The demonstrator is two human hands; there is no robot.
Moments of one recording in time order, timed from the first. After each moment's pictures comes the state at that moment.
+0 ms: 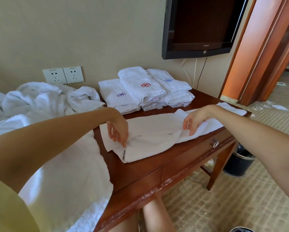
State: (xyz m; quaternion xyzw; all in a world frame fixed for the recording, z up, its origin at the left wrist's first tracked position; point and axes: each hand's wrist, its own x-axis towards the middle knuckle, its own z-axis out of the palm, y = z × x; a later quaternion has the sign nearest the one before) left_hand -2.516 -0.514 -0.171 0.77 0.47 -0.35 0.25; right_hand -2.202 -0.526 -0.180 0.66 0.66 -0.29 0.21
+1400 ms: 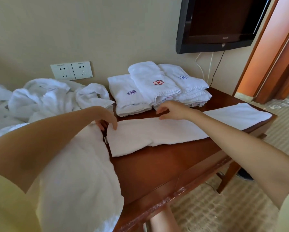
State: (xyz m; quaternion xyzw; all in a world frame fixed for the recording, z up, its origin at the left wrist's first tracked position) left_hand -2.597 -0.440 -0.199 0.63 0.68 -0.09 0.37; right_hand -2.306 -0.467 -0.205 0.56 0.80 -0.15 -0.11
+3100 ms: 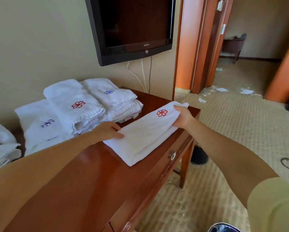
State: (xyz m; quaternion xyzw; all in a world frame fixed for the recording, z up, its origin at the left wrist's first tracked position) left_hand -2.341 -0.420 -0.216 0.81 0.49 0.07 0.31; right_hand -2.052 -0.507 -0.227 0.51 0.09 -0.52 -0.68
